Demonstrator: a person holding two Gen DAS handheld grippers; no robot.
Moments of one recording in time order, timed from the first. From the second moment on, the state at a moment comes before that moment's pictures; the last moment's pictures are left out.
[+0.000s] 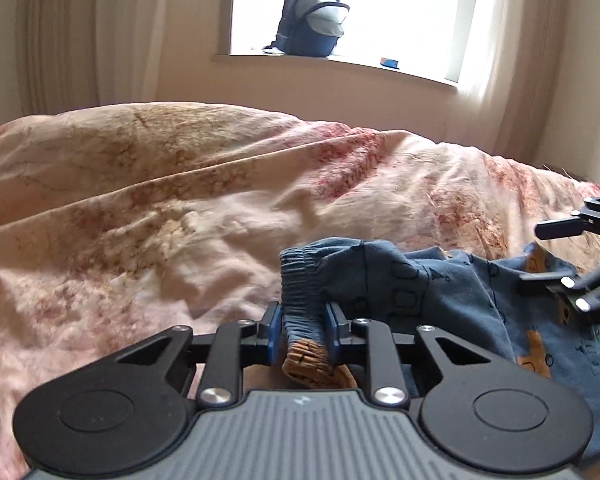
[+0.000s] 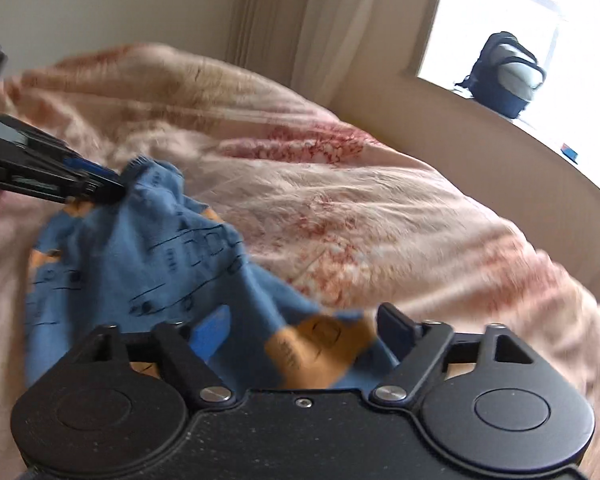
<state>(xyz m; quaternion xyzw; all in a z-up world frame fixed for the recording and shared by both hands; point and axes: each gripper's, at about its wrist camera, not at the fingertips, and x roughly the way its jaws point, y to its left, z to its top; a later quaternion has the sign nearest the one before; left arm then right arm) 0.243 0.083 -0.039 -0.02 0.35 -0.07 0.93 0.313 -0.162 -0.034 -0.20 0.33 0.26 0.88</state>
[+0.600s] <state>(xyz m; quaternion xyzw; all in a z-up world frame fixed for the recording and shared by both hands) 0.205 0.066 -0.039 -0.02 0.35 -0.04 0.94 0.337 -0.132 -0.031 -0.17 0.39 0.33 0.84</state>
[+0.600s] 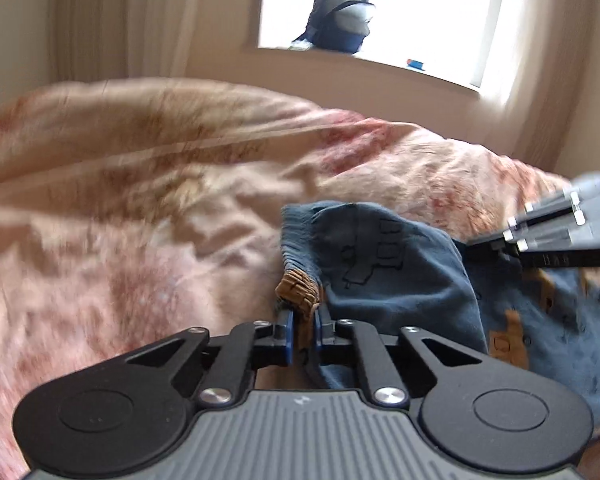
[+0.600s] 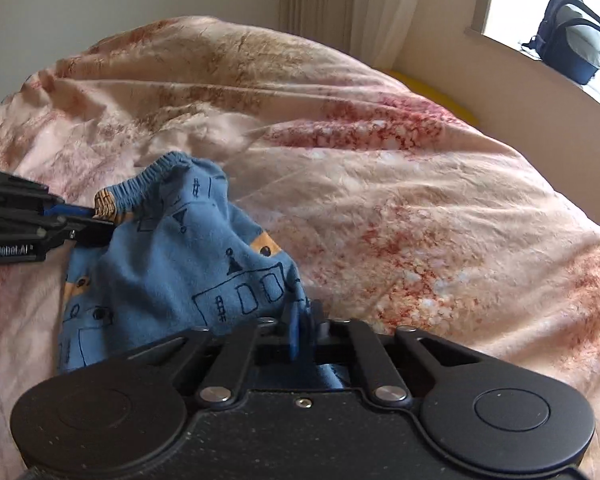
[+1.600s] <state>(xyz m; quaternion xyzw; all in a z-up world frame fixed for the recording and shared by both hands) 0.225 0.082 -0.053 -0.03 0.39 -0.01 0.92 0.390 -0.074 -0.036 -0.16 0.39 0.31 0.85</state>
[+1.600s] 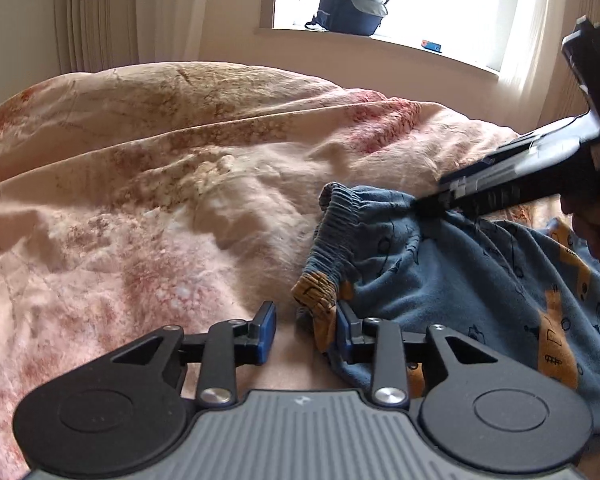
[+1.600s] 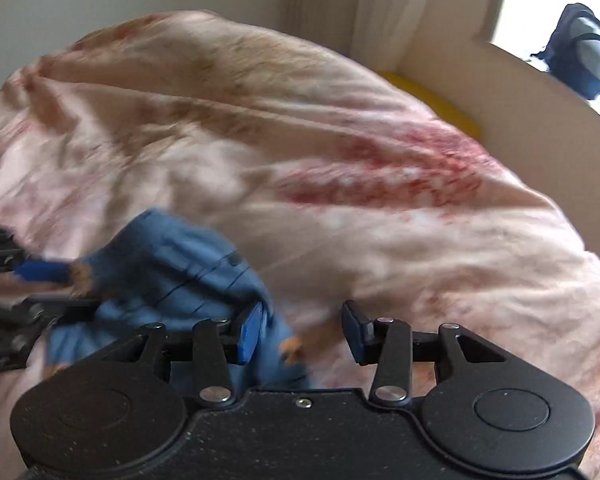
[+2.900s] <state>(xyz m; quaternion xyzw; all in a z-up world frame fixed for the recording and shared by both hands) 0.358 -0.138 -0.028 0.22 0.46 -0.32 0.80 0.221 -0.281 -0.057 -0.05 0.45 0.19 0.87</state>
